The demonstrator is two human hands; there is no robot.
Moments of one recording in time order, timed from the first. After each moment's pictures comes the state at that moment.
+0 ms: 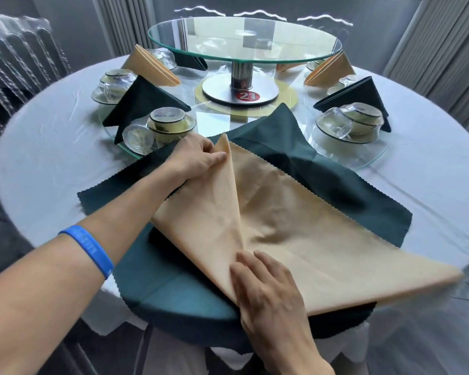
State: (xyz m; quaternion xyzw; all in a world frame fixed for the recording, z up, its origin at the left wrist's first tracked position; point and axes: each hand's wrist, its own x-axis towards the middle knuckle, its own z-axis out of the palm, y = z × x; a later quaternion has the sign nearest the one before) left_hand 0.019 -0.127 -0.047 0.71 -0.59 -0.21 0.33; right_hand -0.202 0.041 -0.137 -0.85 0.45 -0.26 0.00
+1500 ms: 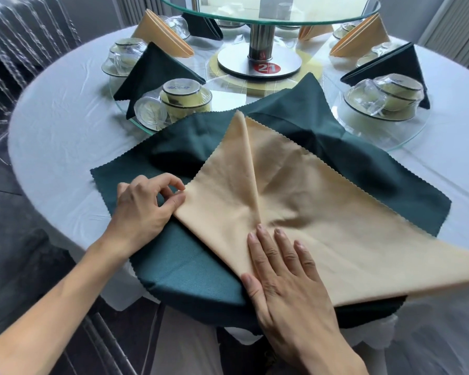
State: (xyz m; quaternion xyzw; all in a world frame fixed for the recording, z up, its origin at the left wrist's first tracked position) left_hand 0.063 0.016 -0.107 0.74 -0.60 -0.04 0.31; right_hand -0.202 0.044 -0.140 -0.87 0.49 -0.07 -0.02
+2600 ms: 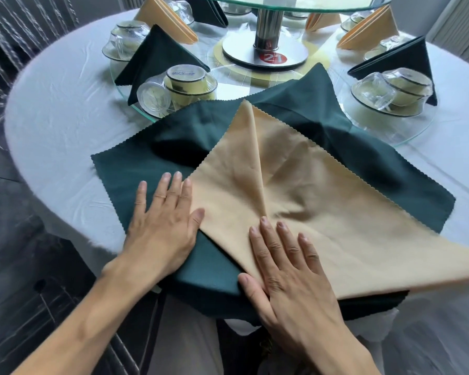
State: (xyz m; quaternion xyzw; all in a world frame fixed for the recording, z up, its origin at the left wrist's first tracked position) left_hand 0.018 0.043 -0.116 0.78 -0.63 -0.01 0.01; right_hand -0.208 0.046 -0.145 -0.89 0.45 -0.09 -0.05
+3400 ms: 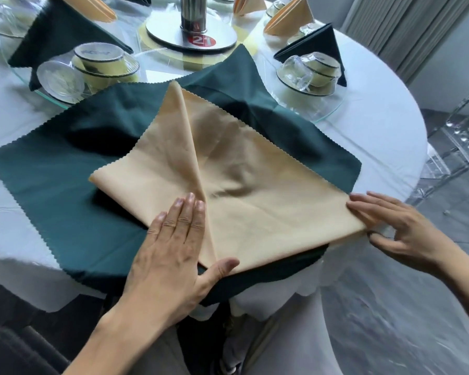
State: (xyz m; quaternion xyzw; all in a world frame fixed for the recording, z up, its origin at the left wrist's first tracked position) left_hand -0.076 0.074 -0.145 0.66 -0.75 -0.01 0.08; right_hand -0.471 -0.031 -0.100 -0.86 0.50 -0.08 0.12
